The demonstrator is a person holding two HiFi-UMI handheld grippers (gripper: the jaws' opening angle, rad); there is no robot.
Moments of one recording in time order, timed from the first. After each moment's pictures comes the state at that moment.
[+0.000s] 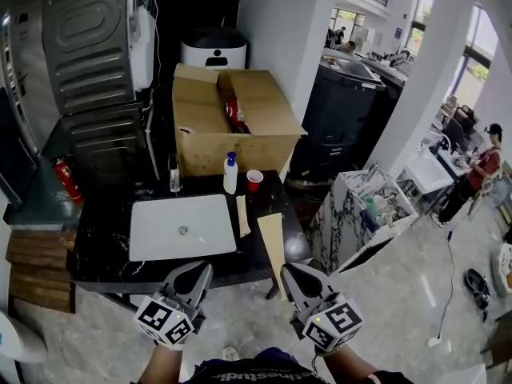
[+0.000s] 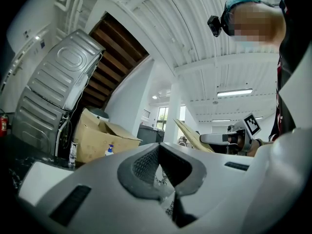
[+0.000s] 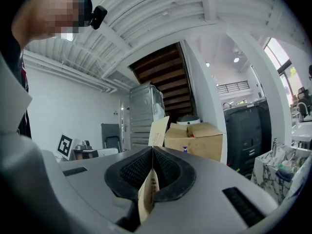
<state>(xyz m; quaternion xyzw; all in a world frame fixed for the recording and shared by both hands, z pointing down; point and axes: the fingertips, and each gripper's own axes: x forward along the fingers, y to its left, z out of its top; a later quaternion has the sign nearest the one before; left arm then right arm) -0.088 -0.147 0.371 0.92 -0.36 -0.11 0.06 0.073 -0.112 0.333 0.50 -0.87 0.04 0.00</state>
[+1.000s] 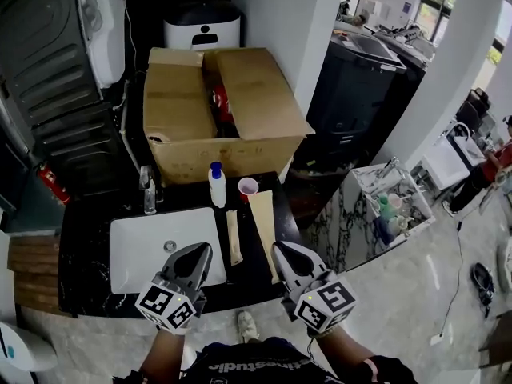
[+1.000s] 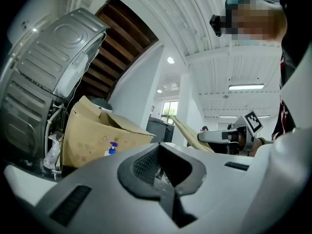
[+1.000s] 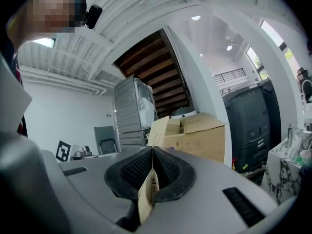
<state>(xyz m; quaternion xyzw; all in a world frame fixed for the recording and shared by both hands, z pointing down) -0.007 -0.367 0.410 0.92 -0.38 -0.08 0.08 0.140 -0.342 0.376 0.49 -0.87 0.09 -0.01</state>
